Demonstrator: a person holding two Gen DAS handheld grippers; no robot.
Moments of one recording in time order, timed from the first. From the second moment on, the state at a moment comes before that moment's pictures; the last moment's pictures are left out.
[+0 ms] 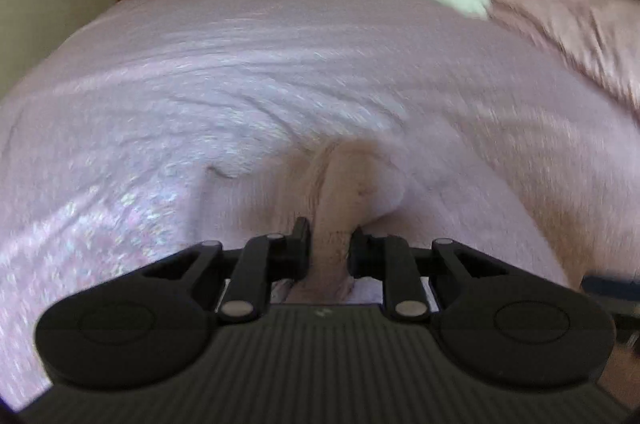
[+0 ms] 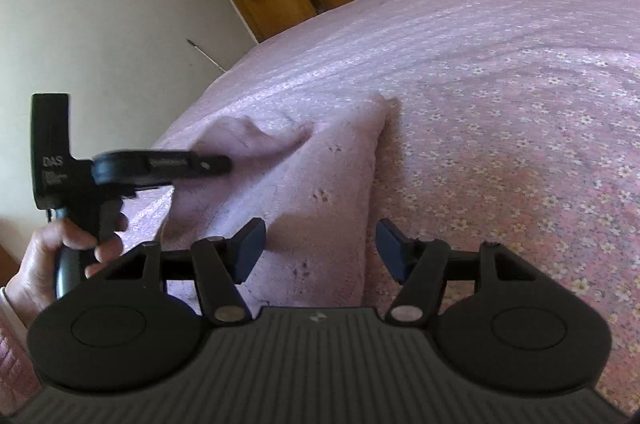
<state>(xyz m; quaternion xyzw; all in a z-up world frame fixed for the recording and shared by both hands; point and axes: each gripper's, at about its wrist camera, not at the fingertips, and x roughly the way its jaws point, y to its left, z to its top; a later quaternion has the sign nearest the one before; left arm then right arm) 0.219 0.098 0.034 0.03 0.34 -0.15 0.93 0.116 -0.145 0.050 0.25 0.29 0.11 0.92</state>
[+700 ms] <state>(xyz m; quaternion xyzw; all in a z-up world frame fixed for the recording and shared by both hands) 0.186 0.168 0.040 -0.08 0.39 -0.13 0.91 0.120 -0.119 0.046 0.23 0.30 0.12 0.92</state>
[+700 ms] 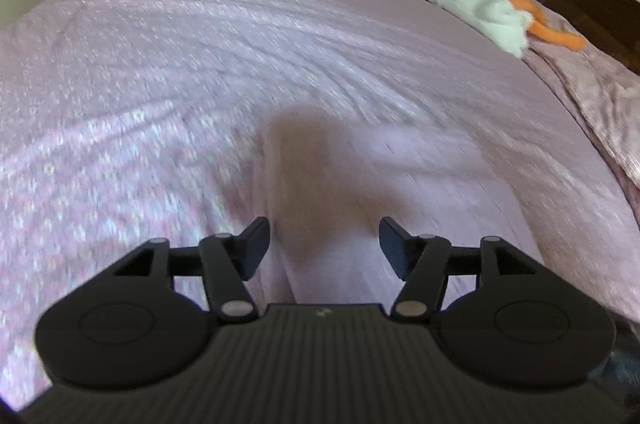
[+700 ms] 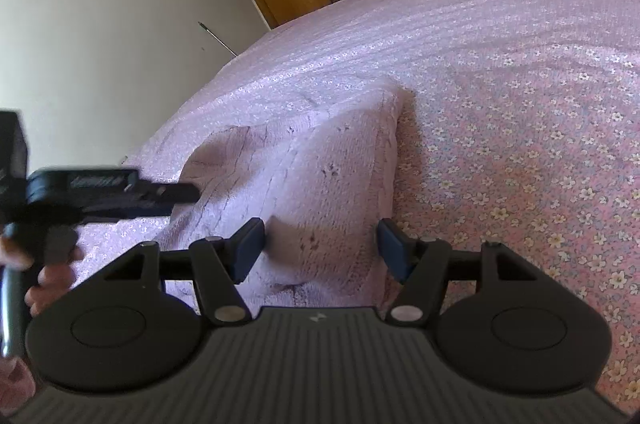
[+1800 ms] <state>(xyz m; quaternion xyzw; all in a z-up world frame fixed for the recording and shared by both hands) 0.168 0.191 0.006 -0.15 0.42 -0.09 0.89 0.176 -0.148 0.029 0.31 0.36 0.17 0.87</state>
